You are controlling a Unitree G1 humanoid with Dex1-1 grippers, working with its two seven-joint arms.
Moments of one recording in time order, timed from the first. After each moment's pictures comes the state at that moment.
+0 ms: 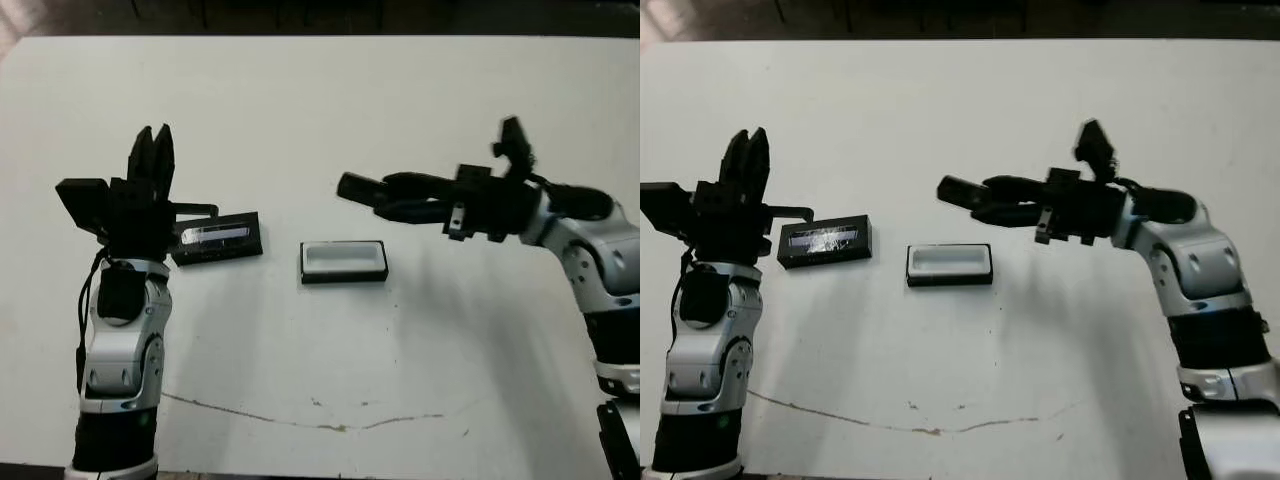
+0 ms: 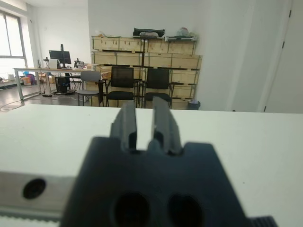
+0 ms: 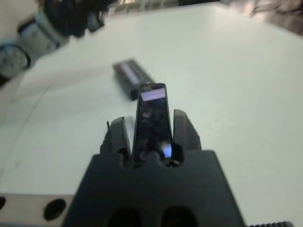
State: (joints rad) left arm -0.16 0.15 0.13 -0.22 -0.14 -0.03 -0.04; right arm -0.65 -0.60 0.21 0.19 0.35 0.38 1.18
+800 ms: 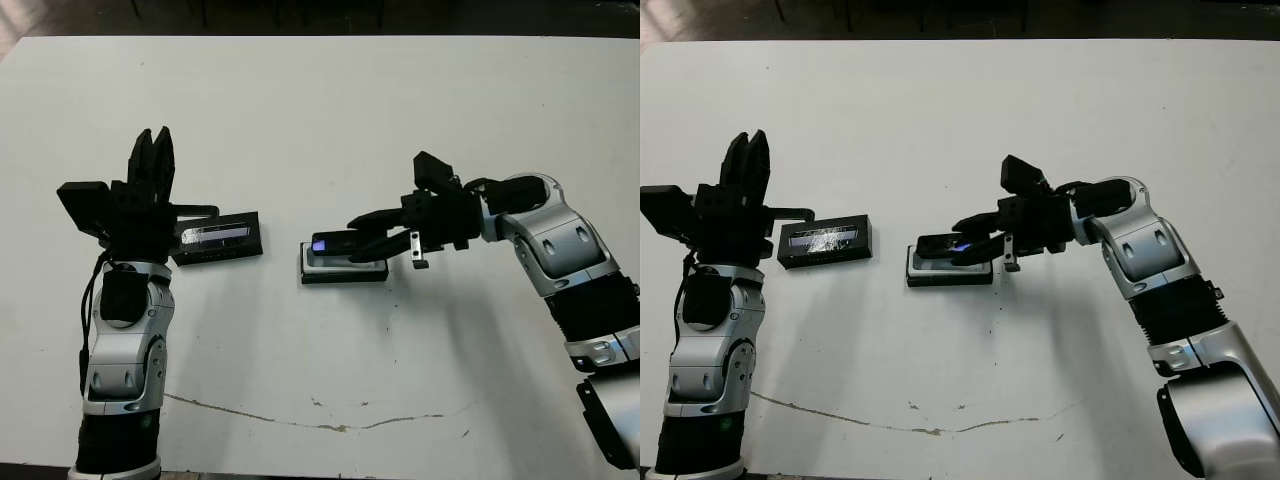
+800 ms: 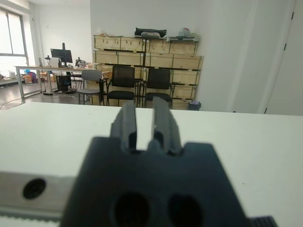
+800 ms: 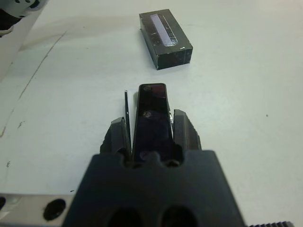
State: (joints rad) left arm -0.16 0.14 0.13 -0.22 -0.14 -0.03 -0.03; right arm -0.69 -0.57 0.34 0.22 0.21 0.35 1.28
